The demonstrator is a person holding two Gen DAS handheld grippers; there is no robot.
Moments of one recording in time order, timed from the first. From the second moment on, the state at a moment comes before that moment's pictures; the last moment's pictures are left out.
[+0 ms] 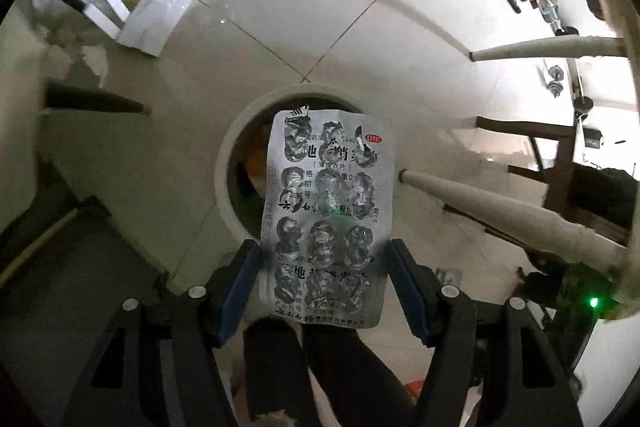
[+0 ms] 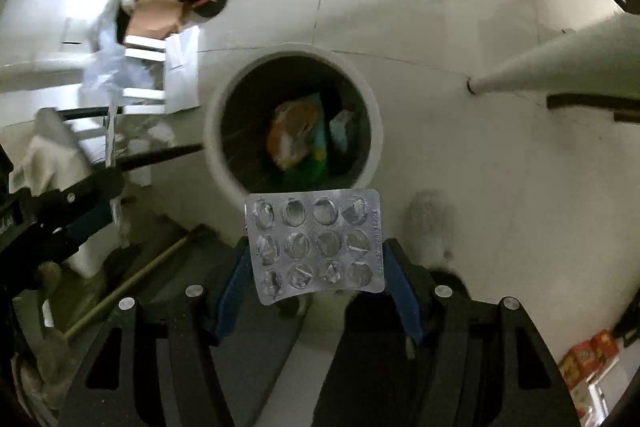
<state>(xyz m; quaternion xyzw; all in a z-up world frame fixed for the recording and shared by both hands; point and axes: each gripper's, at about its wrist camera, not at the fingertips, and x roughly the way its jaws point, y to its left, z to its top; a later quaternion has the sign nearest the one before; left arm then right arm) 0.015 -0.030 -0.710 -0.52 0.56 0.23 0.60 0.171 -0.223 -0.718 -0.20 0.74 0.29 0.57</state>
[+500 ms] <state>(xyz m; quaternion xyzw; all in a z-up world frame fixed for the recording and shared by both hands) -0.001 -0.040 -0.739 -0.44 0.55 0.35 0.62 0.192 -0.197 -0.788 -0.21 0.70 0.35 0.59</state>
